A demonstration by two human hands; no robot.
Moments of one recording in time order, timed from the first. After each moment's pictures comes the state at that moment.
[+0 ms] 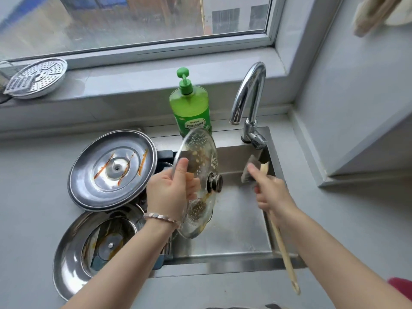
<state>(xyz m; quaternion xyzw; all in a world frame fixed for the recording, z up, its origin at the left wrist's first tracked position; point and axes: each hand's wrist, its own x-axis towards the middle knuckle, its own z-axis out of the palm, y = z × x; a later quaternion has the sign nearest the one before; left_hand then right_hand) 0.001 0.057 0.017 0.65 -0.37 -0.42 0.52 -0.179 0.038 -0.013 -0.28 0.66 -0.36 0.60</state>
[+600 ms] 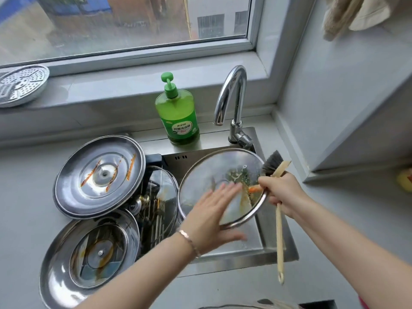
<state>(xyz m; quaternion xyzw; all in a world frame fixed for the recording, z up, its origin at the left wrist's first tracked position) -0.037 0.082 -0.037 0.46 -0.85 -0.21 0.16 -0.226 0.036 -0.016 -0.27 0.68 -0.36 0.58</state>
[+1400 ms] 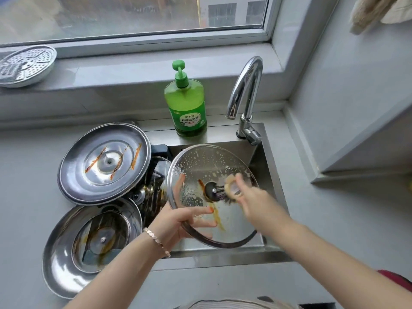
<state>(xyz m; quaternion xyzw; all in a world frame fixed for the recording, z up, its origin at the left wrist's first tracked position) 0.015 0.092 -0.023 0.51 -0.24 -0.76 0.33 -0.187 0.065 -0.034 -0.74 0.58 -0.05 0.32</state>
